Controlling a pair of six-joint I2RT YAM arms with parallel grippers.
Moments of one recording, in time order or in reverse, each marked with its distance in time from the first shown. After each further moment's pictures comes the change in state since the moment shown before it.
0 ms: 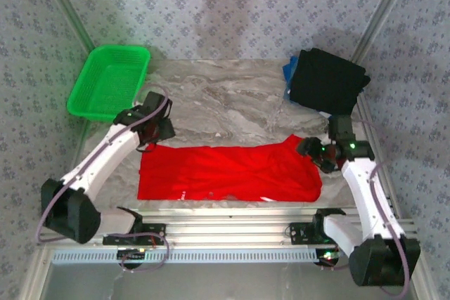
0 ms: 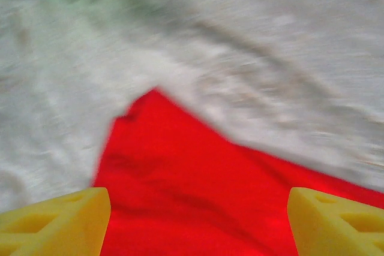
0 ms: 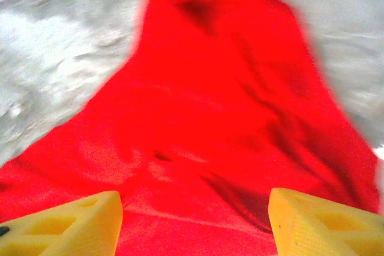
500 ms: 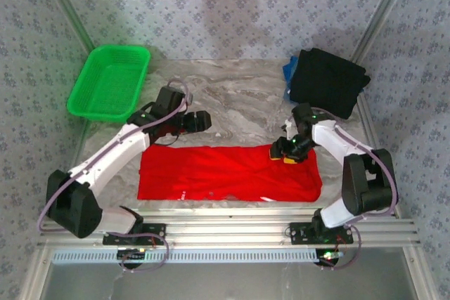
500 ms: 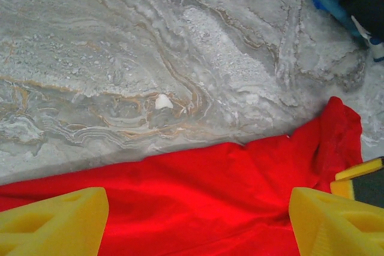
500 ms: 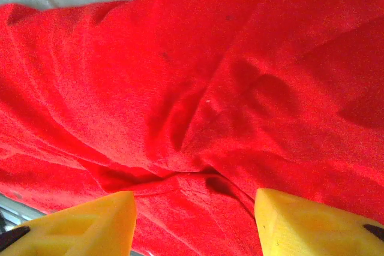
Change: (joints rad) left arm -0.107 0.042 -0.015 0.335 0.423 0.102; right arm 0.181 0.484 0.093 0.077 -0.135 -0.330
